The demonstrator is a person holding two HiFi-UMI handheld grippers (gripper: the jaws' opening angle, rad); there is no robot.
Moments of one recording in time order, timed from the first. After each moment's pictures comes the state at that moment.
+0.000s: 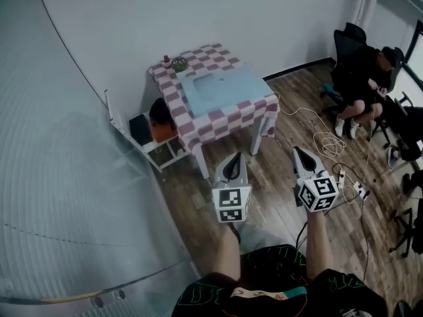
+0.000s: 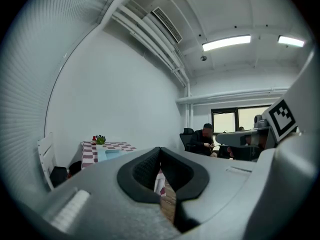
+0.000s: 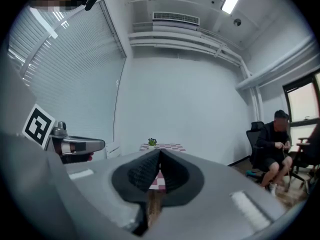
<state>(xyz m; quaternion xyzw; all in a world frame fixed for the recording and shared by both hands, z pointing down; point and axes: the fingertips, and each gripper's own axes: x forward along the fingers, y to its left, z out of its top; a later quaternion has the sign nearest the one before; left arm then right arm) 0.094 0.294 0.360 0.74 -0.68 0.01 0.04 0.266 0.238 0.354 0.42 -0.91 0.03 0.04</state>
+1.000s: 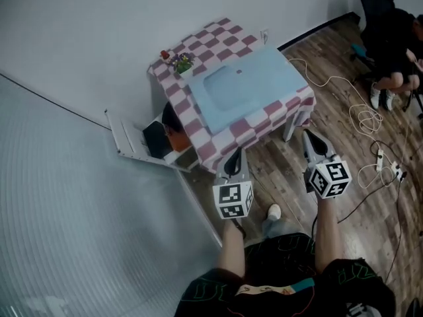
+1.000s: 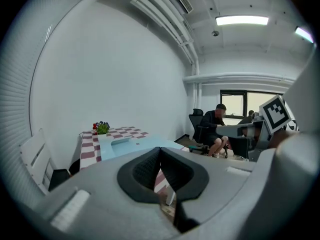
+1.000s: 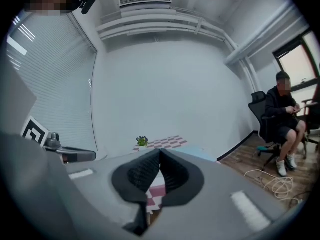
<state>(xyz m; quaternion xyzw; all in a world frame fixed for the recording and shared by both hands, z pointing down) -0.036 0.102 0.433 0.73 -0.67 0.09 0.11 0.155 0.026 0.431 0.43 -0.89 0.14 0.03</state>
